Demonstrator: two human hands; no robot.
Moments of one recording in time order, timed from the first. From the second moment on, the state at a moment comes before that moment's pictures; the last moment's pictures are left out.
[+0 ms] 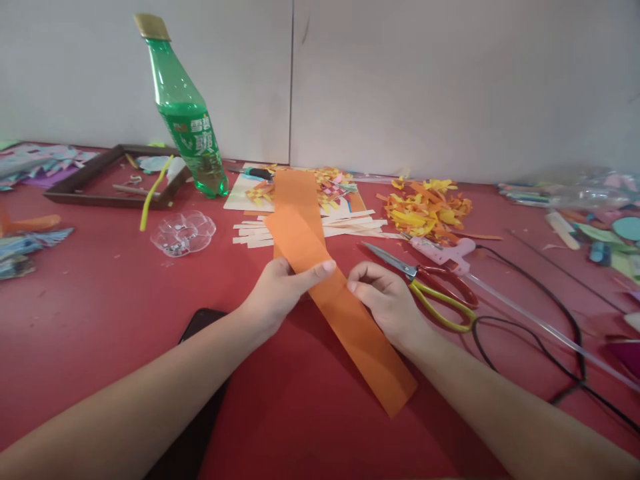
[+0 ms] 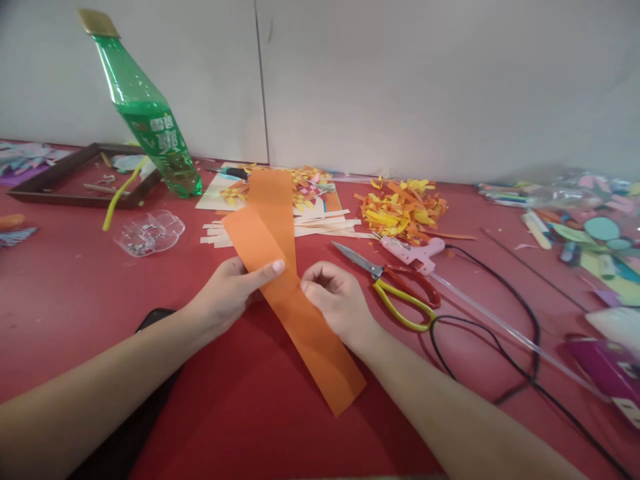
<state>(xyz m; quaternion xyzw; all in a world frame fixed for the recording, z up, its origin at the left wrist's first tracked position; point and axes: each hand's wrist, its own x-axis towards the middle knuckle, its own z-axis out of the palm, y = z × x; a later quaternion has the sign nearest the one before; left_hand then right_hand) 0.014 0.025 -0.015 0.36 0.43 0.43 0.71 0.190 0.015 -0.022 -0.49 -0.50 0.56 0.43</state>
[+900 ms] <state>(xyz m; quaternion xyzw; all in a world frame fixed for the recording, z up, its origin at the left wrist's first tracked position) 0.007 0.035 -0.005 0.31 0.39 0.61 0.62 0.195 0.019 -0.032 -0.45 -0.54 0.56 0.44</state>
